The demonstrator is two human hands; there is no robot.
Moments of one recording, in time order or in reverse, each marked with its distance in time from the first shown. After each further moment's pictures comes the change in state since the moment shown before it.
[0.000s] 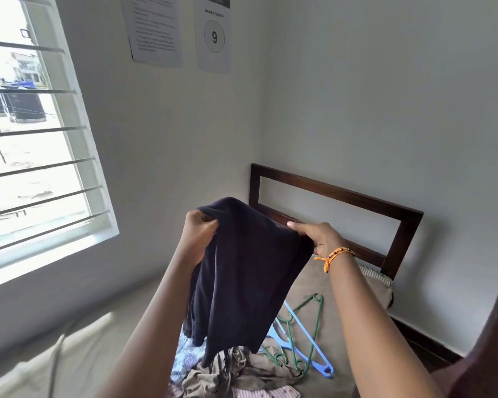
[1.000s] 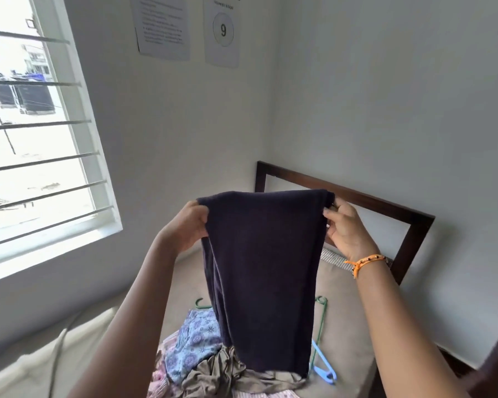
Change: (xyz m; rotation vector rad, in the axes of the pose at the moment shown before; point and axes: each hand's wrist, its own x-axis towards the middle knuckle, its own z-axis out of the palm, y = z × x) left_hand 0.026 0.021 -0.029 -0.167 -0.236 -0.316; right_hand 0.000 -0.019 -0.025 0.316 -0.222 -0.460
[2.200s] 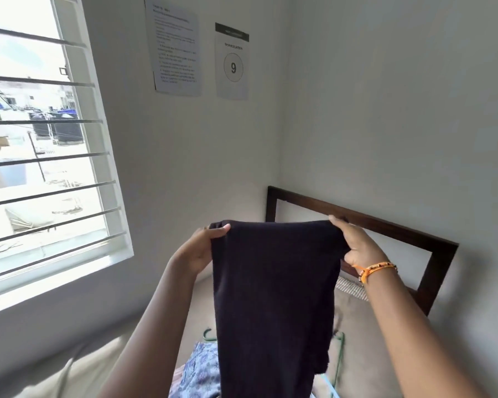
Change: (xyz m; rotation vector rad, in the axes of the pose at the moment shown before) left_hand 0.021 0.005 0.016 -0.179 -0.024 -0.037; right_hand 0.045 -0.011 -0.011 0.033 0.159 0.298
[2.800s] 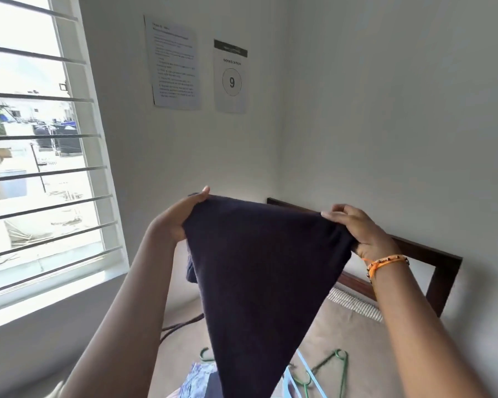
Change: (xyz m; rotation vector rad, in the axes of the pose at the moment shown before) left_hand 0.013 0.092 0.008 0.132 0.021 0.028; right_hand 0.001 -0.052 0.010 -0.108 -0.186 -0.269
